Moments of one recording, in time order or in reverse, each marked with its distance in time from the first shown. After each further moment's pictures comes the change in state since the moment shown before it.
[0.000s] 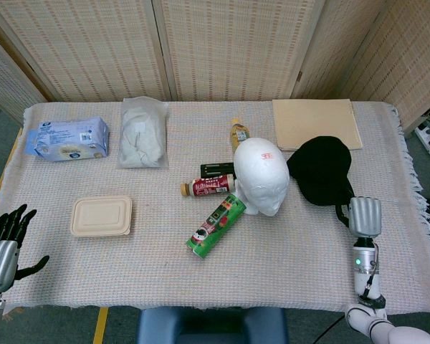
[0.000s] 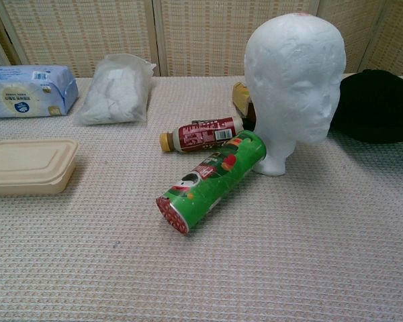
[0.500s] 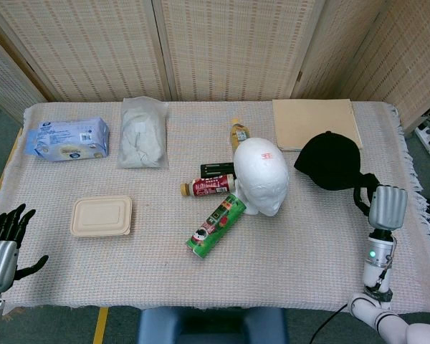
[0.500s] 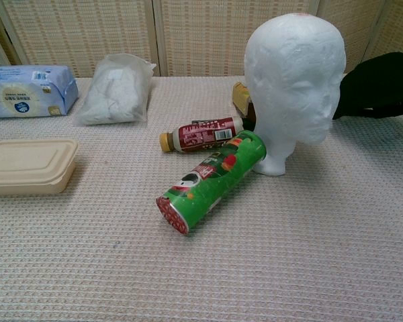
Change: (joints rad) left arm 0.005 -0.005 -0.003 0.004 0.006 0.016 0.021; right arm 0.019 0.105 0.115 -0.162 0.053 0.122 0.028
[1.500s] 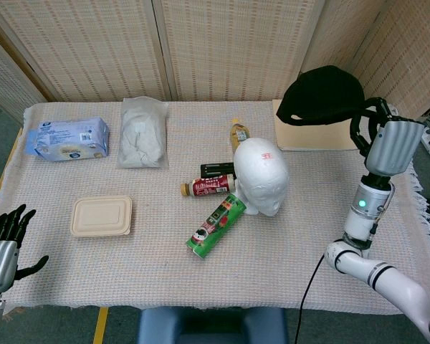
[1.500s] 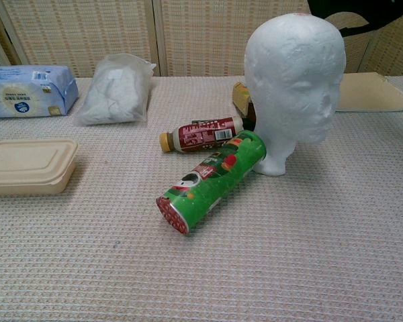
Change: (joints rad) left arm 0.000 0.006 -0.003 -0.012 -0.012 -0.012 -0.004; right arm 0.280 0.249 0.252 -0.532 0.016 0.134 -0.371
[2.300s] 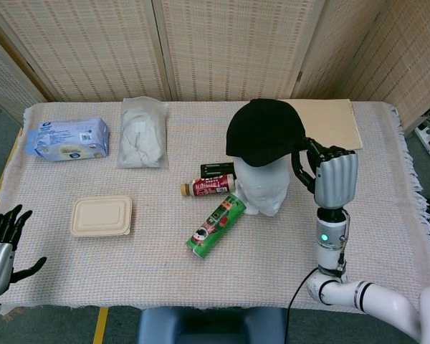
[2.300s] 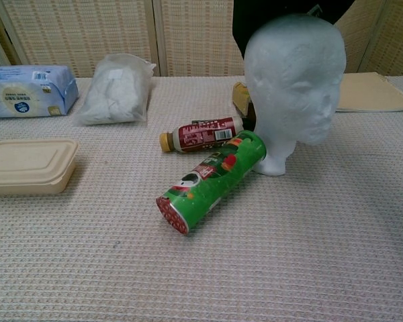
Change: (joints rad) left arm 0.016 0.026 0.008 -0.029 0.032 0.034 -0.017; right arm -0.027 -0.045 -0.214 -0.206 -0.198 0.110 -0.090
